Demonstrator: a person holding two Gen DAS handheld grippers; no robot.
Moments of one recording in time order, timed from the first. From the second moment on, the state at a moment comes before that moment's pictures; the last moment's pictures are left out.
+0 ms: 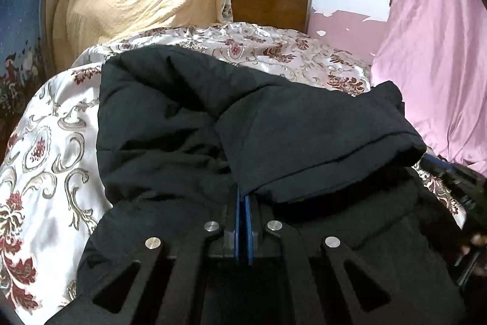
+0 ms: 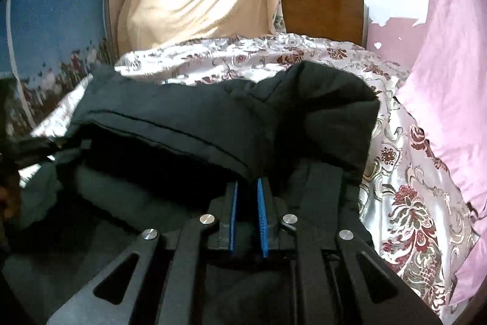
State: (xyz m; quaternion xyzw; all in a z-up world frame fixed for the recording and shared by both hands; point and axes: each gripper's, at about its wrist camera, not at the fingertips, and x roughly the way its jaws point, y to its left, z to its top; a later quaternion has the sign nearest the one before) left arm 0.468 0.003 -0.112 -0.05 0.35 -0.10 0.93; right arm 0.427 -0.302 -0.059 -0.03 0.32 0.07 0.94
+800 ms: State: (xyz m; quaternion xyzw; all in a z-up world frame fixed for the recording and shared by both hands) left arm 0.484 0.025 -0.069 -0.07 0.33 -0.16 0.93; right arm 0.527 -0.254 -0.101 -0.04 0.38 0.14 0.91
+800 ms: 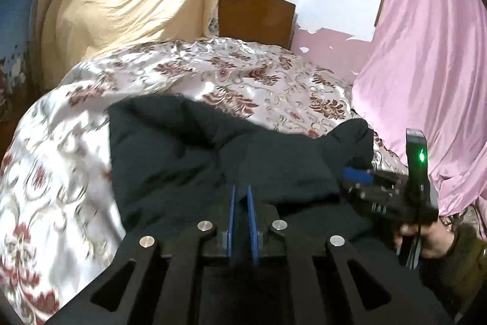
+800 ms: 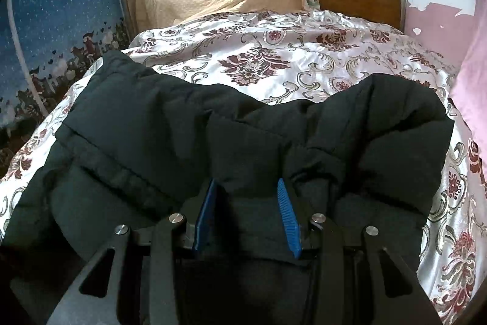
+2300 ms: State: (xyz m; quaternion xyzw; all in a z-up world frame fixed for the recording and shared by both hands) left arm 0.571 -0.010 -0.115 -0.05 0.40 -0.10 0.91; right arm 0.543 -0.276 -0.078 -0.01 0.36 0.14 0.92
